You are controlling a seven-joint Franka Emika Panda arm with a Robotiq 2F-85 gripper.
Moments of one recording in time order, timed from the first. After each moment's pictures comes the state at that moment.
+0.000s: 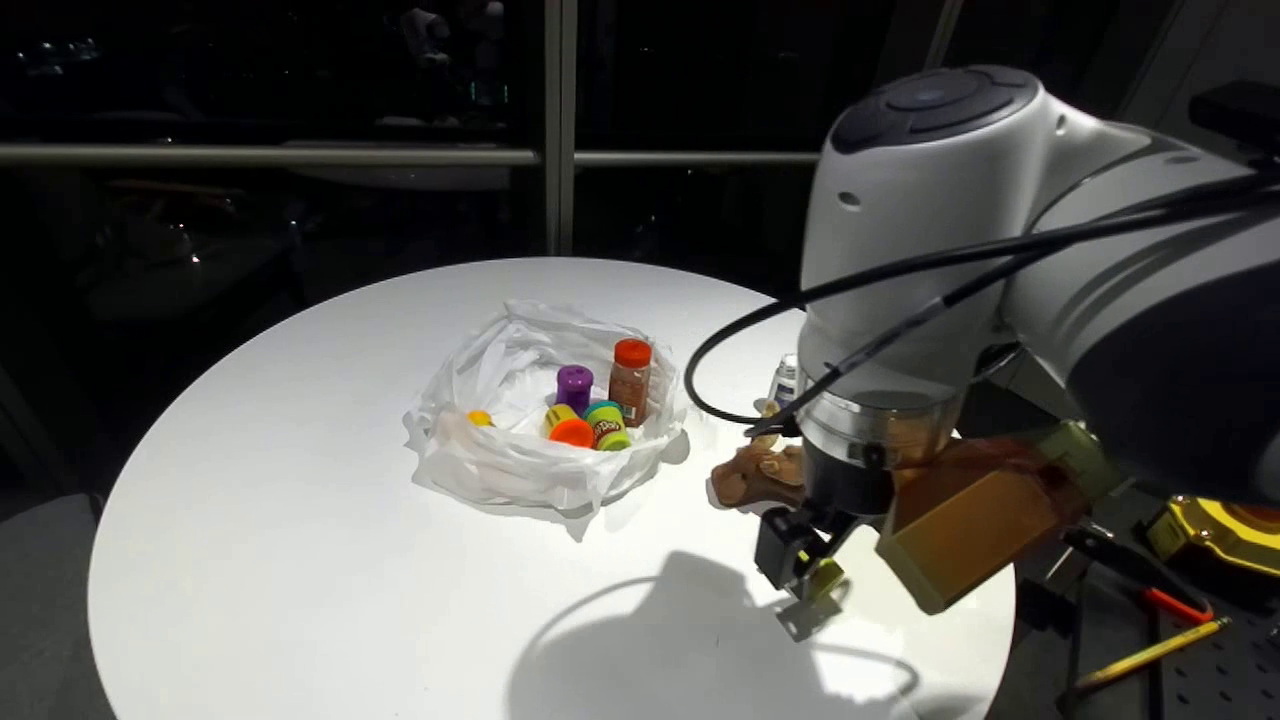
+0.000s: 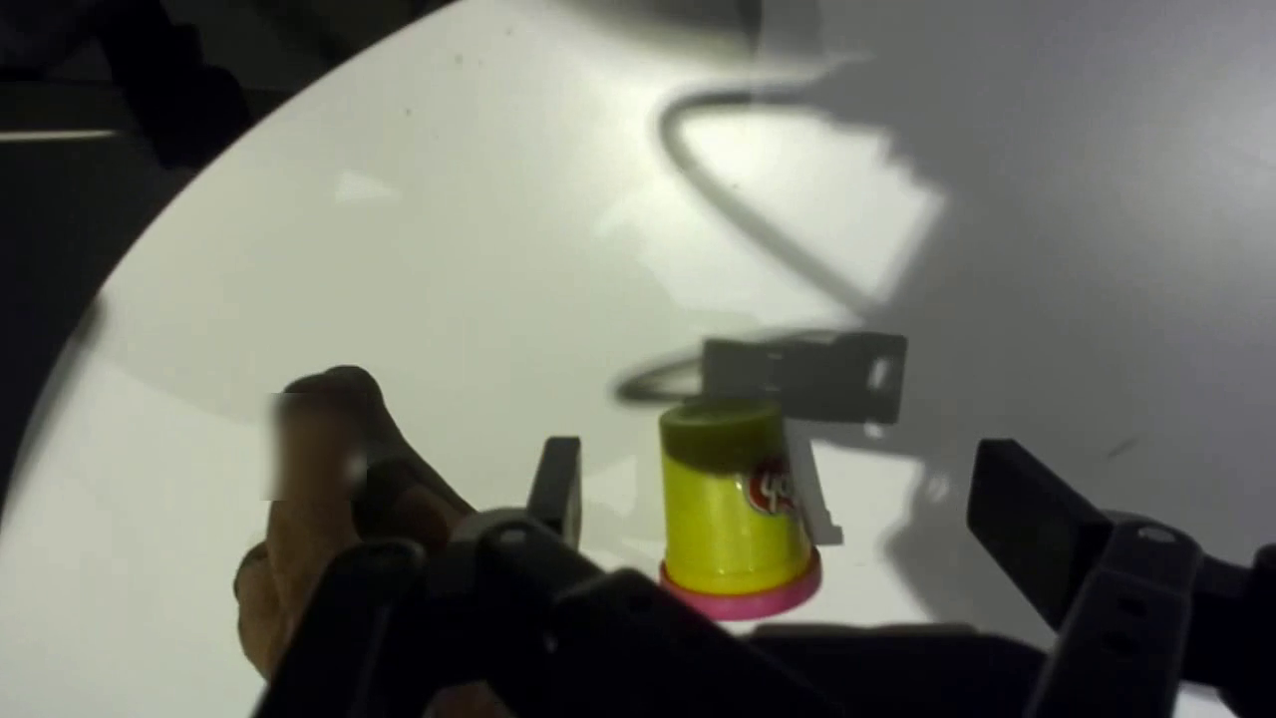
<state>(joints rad) 0.35 0.25 -0.04 -2.60 -0.47 2.66 1.10</state>
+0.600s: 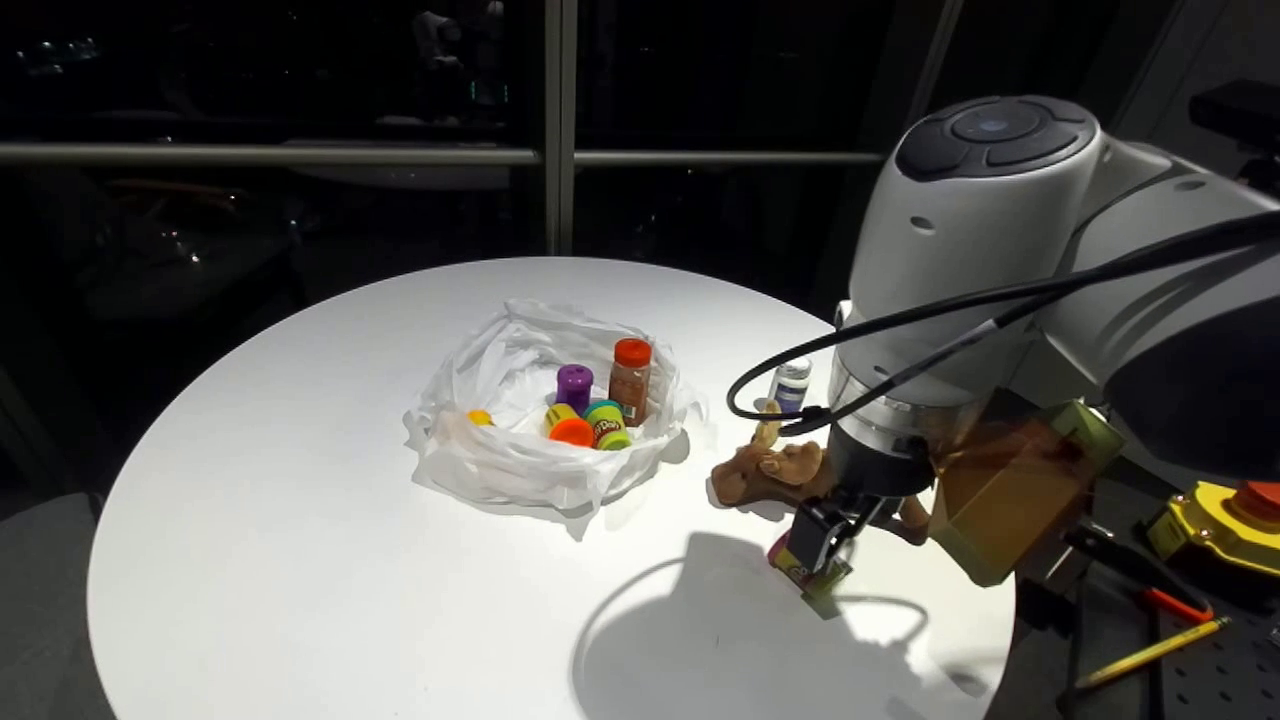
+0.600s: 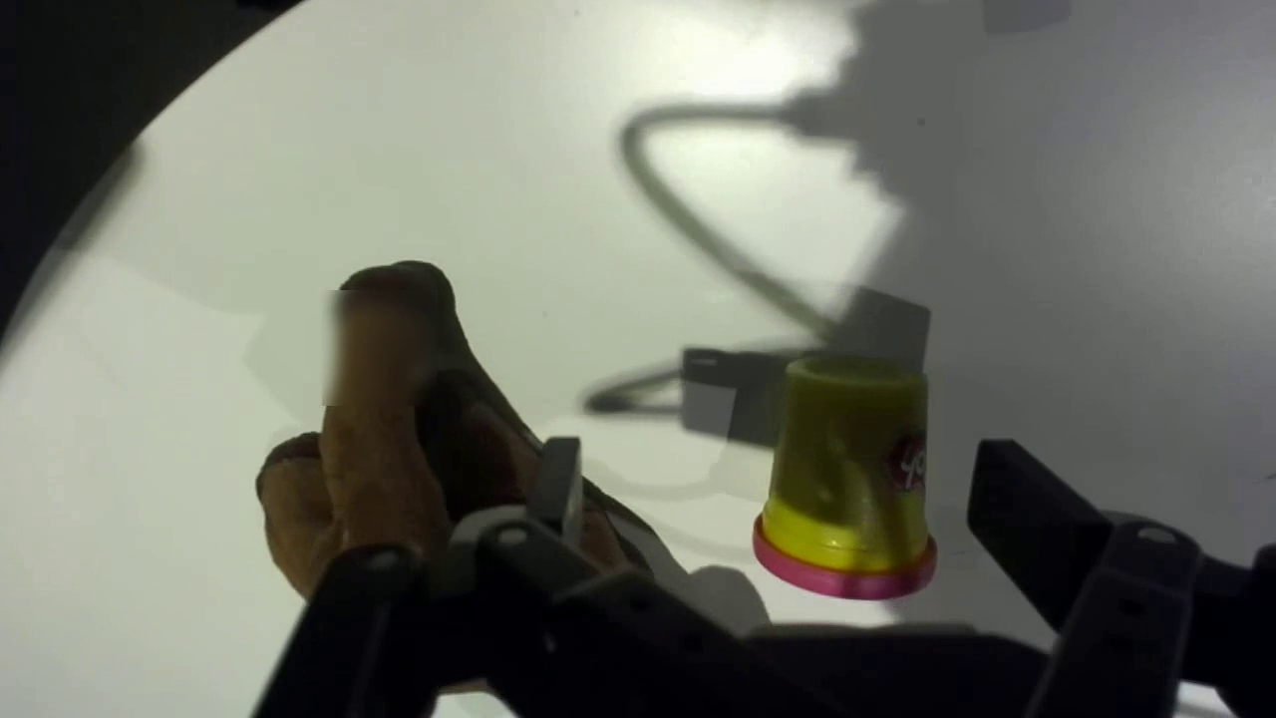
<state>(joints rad) 0.31 0.26 -0.11 -2.63 -0.70 2.75 1.07</state>
